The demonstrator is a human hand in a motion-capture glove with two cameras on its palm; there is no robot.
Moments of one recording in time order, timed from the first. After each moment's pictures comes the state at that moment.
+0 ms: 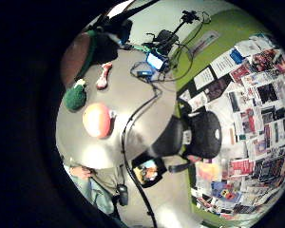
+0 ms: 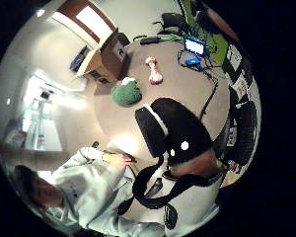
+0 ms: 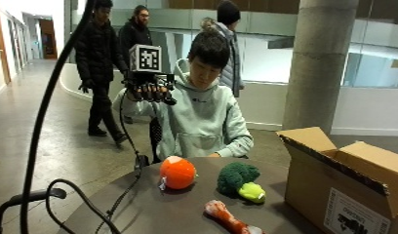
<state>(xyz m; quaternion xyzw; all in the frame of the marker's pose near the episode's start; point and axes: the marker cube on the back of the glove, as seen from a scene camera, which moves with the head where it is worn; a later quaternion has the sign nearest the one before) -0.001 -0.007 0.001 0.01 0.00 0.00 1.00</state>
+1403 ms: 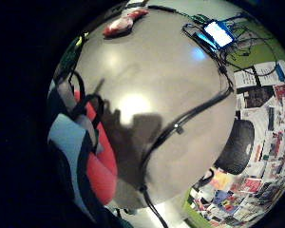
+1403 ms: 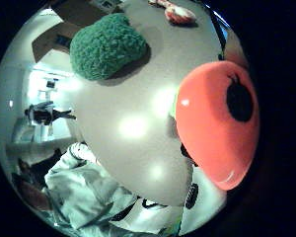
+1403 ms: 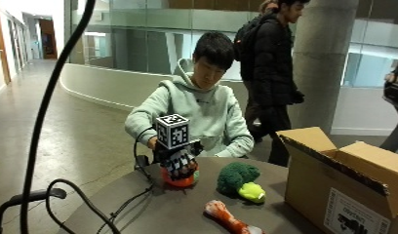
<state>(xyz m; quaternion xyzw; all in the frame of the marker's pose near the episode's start) -0.091 -0.037 0.226 -0.12 -0.09 -0.06 0.99</state>
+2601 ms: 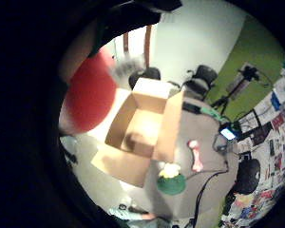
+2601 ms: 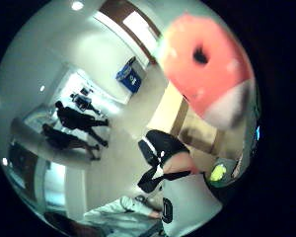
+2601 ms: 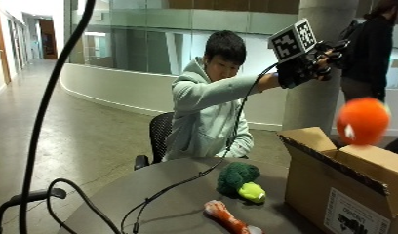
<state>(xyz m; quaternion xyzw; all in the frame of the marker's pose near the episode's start) -0.384 -0.312 -0.061 0.11 -0.23 -0.09 0.96</state>
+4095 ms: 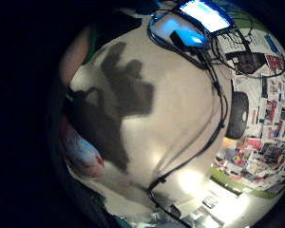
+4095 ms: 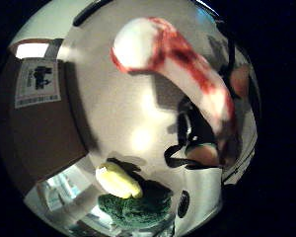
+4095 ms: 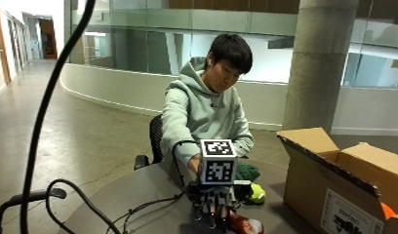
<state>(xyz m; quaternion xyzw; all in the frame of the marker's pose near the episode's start) -0.114 -0.252 0.276 -0.19 -0.03 0.20 0.96</state>
